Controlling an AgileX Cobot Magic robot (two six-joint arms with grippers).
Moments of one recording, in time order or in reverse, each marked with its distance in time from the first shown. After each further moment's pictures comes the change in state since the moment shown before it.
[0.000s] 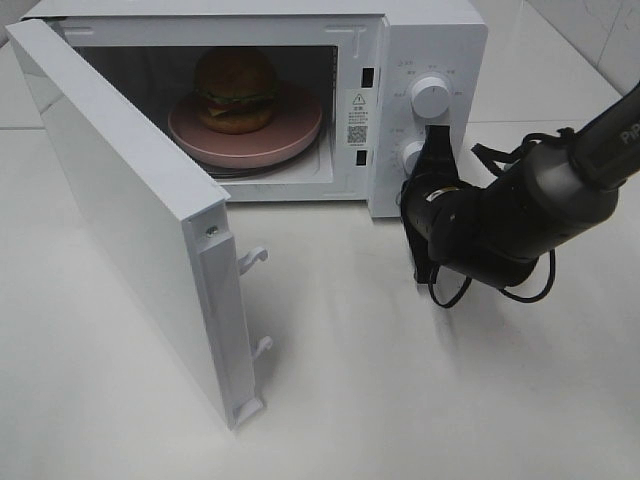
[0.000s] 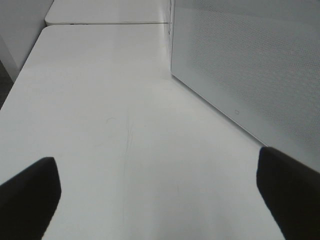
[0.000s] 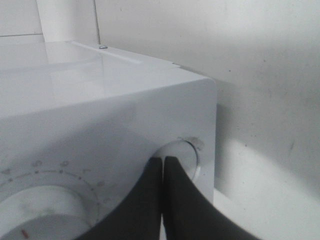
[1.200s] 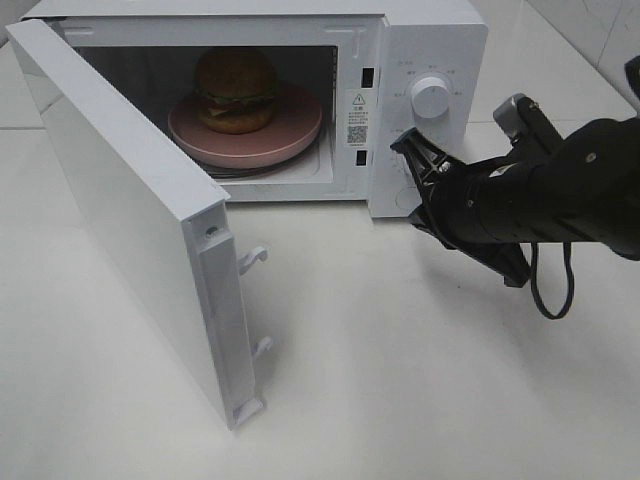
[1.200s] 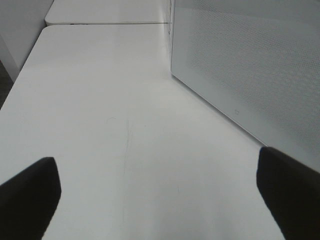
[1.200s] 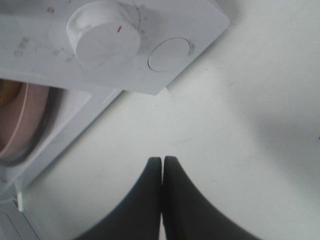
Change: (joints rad) left arm 0.000 0.000 0.000 0.000 0.000 0.000; right arm -0.041 -0.399 0.184 -0.035 0.516 -0.838
